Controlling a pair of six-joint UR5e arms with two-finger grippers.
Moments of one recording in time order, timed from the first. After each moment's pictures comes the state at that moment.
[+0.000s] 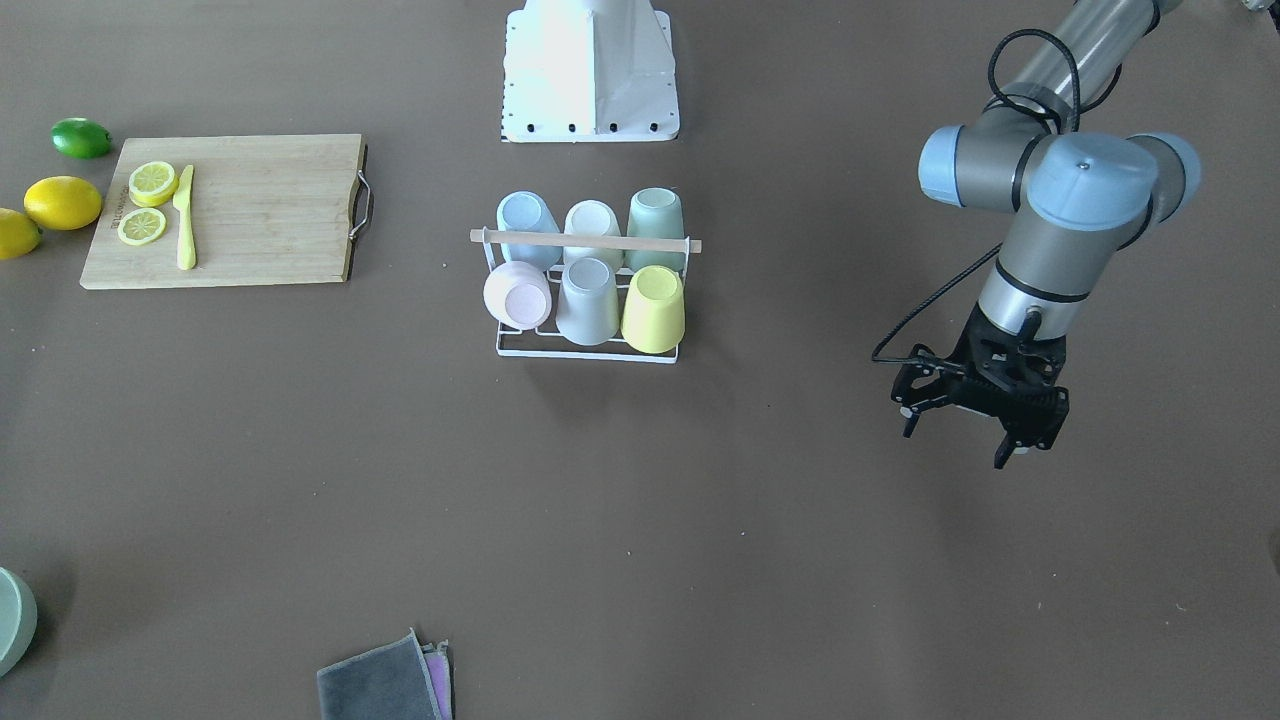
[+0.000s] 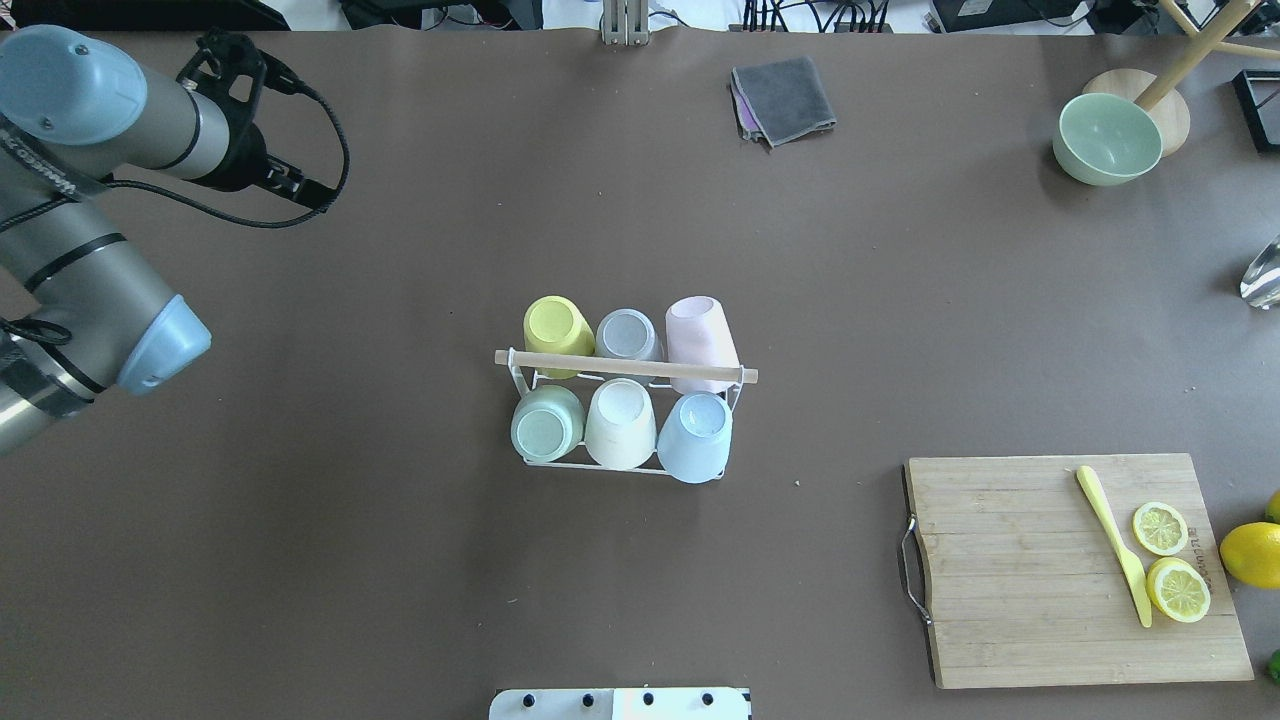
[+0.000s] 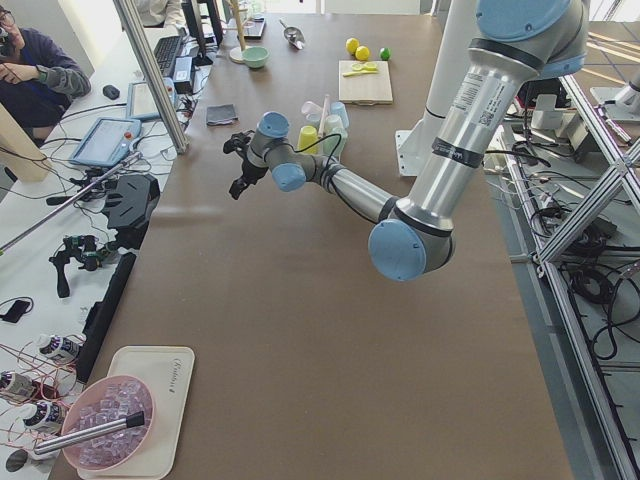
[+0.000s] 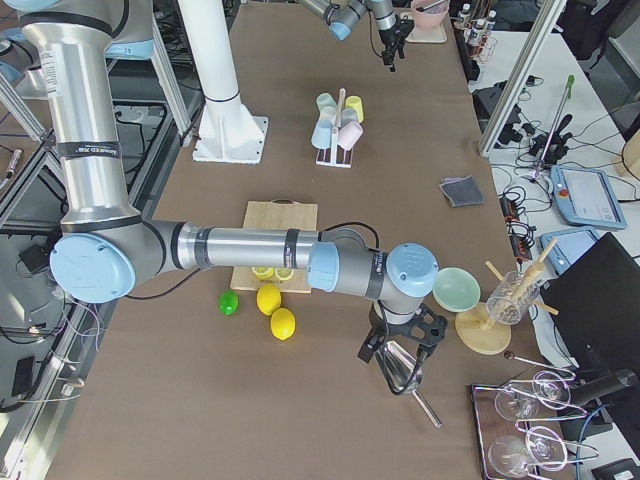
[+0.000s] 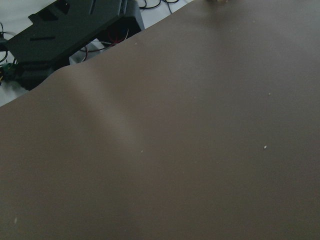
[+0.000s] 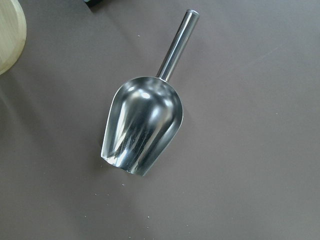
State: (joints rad) left arm -0.95 -1.95 -1.58 -1.98 -1.90 -0.47; right arm 1.64 -1.45 1.48 -1.71 2.33 0.44
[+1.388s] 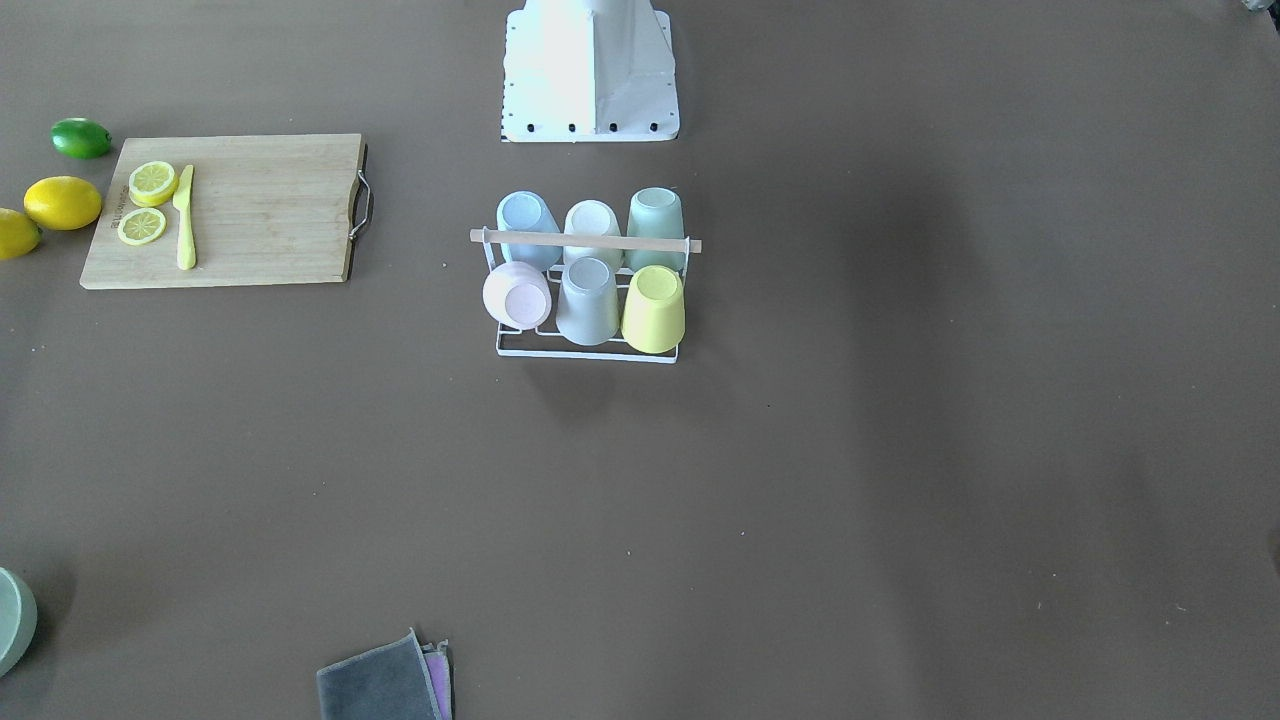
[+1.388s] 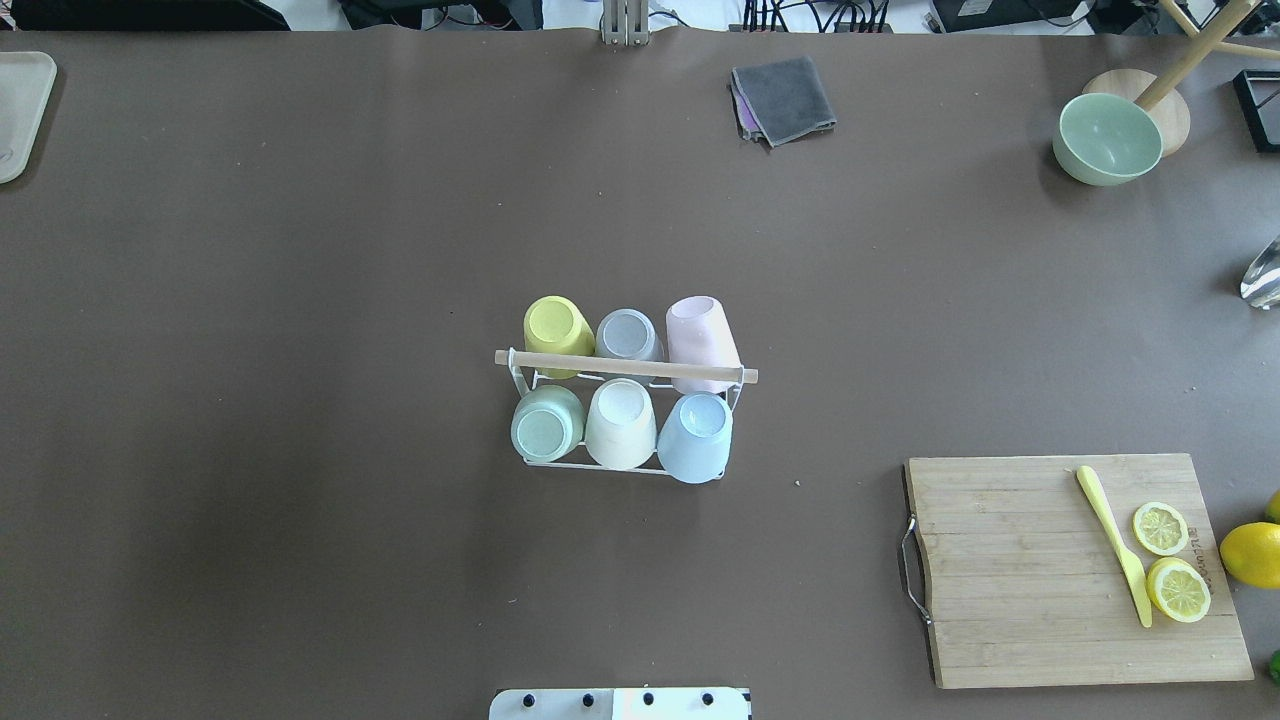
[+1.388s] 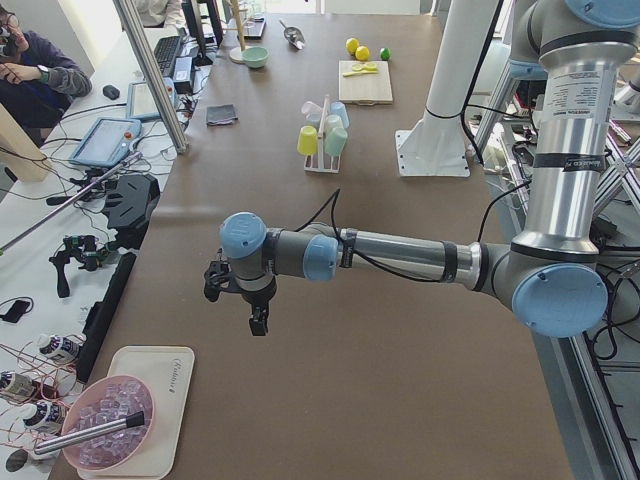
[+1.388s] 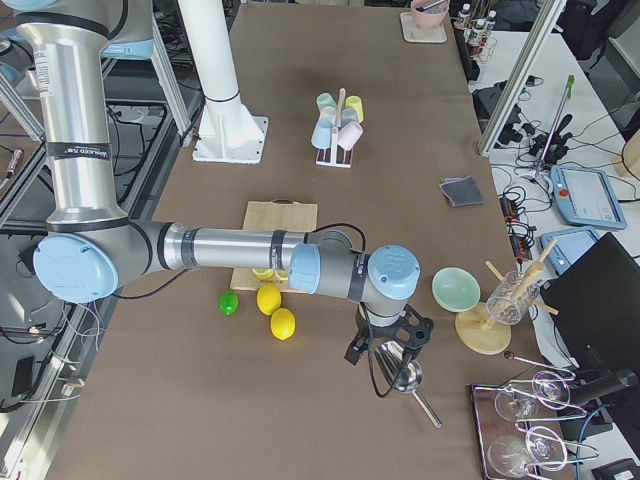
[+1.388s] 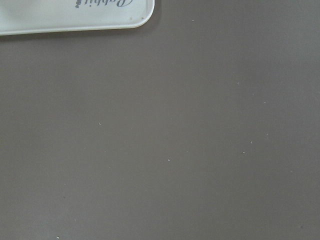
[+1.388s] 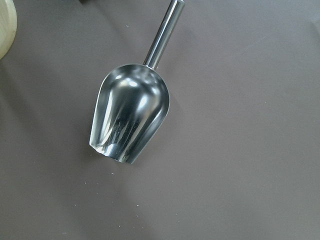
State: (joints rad) left arm -1.50 -1.63 -1.63 -1.55 -2.36 -0.14; right arm 1.65 -1.53 1.56 -1.70 2.33 0.44
